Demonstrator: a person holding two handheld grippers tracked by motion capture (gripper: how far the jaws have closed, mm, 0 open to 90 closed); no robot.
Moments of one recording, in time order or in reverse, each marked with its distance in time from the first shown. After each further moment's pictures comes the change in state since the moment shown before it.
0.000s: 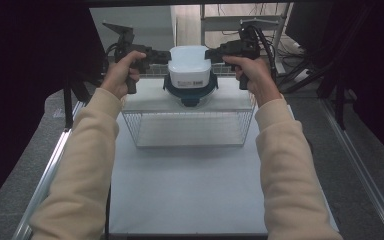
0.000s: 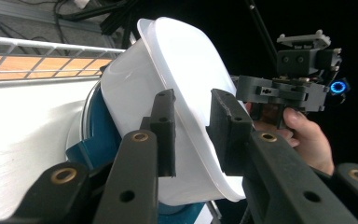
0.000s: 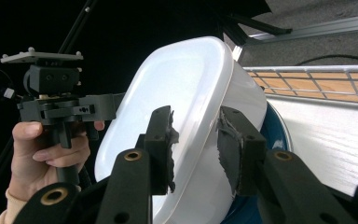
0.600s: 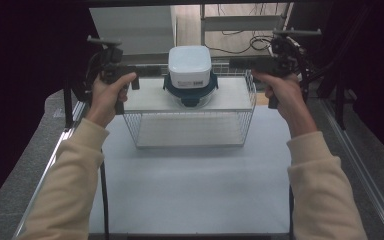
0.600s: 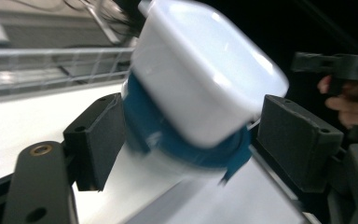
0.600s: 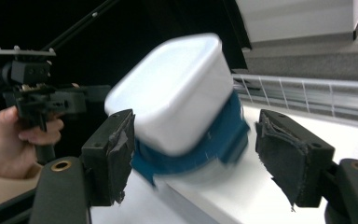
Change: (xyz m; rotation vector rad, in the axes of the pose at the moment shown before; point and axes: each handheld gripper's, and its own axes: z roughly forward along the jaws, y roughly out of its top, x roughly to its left) left arm -0.027 -0.076 -0.041 -0.116 0.286 0.347; right arm 0.005 -0.062 -0.083 -0.171 -0.063 -0.319
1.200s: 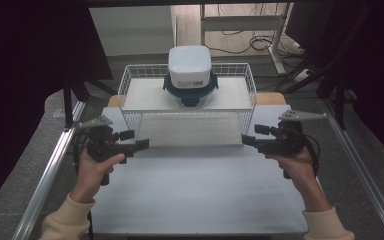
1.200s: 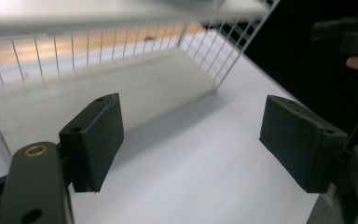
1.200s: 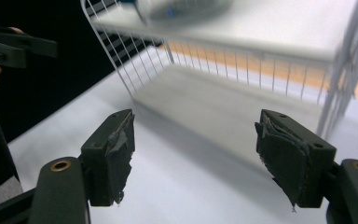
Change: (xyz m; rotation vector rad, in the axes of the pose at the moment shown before) left arm -0.011 -0.165 -0.032 0.061 0.066 0.132; right arm -0.010 -0.166 -0.040 0.069 -0.098 -0.202
